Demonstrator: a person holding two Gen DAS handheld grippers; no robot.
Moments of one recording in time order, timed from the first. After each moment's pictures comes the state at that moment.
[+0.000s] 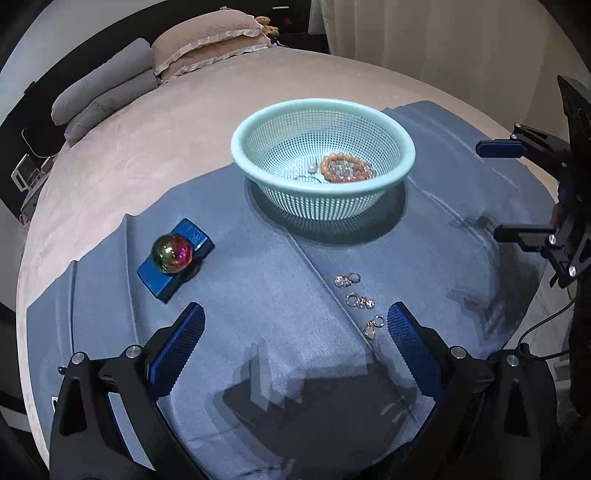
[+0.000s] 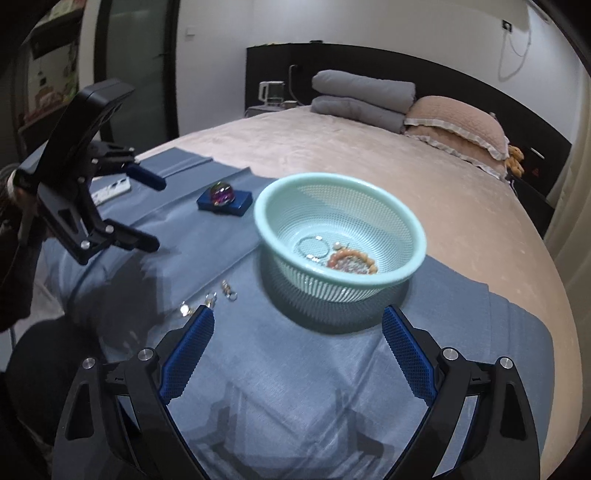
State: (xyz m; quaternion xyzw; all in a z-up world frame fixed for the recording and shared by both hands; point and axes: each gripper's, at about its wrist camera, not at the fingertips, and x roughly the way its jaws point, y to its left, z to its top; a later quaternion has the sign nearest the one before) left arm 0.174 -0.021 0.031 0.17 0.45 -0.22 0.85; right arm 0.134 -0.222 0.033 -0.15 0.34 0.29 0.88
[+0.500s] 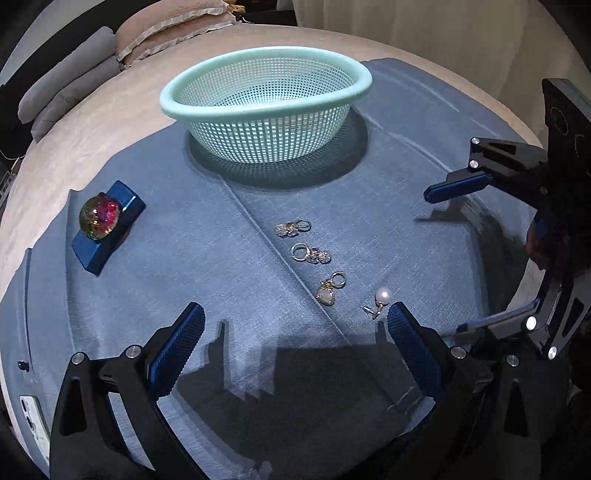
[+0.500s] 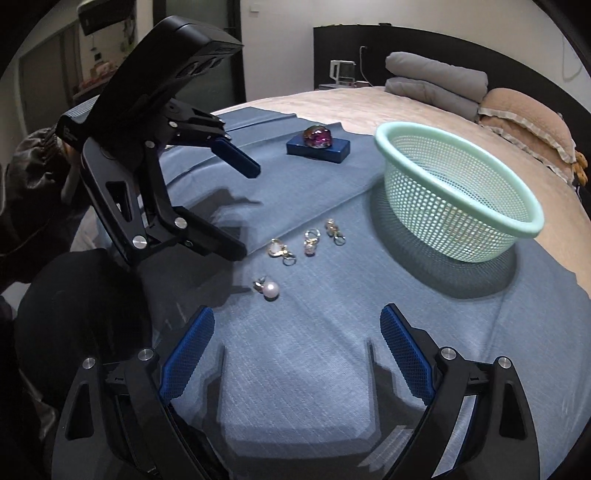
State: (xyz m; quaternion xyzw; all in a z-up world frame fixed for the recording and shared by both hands) left arm 0.160 -0.044 -0.025 0.17 0.48 -0.28 0.81; right arm 0.104 -0.176 -0.033 -0.15 0.35 0.41 0.83
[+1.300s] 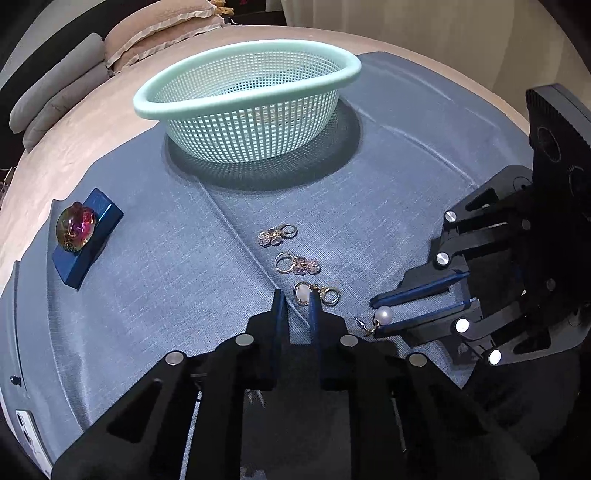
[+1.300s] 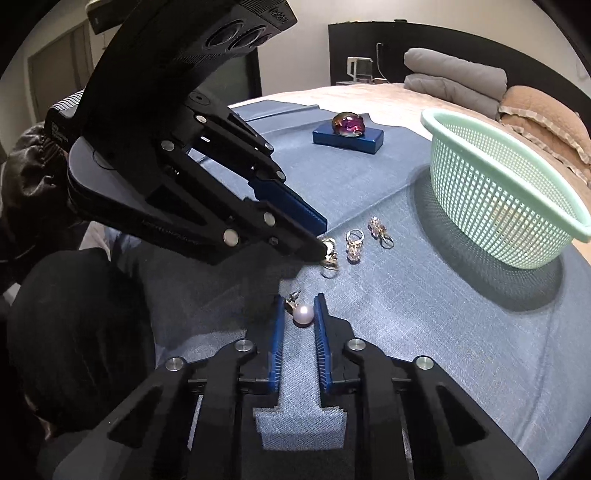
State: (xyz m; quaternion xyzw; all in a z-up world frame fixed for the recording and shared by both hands) left arm 0.163 -0.068 -0.042 0.18 0.48 -0.28 0.81; right arm 0.112 -0.154 -0.054 -0.14 0.36 0.43 0.82
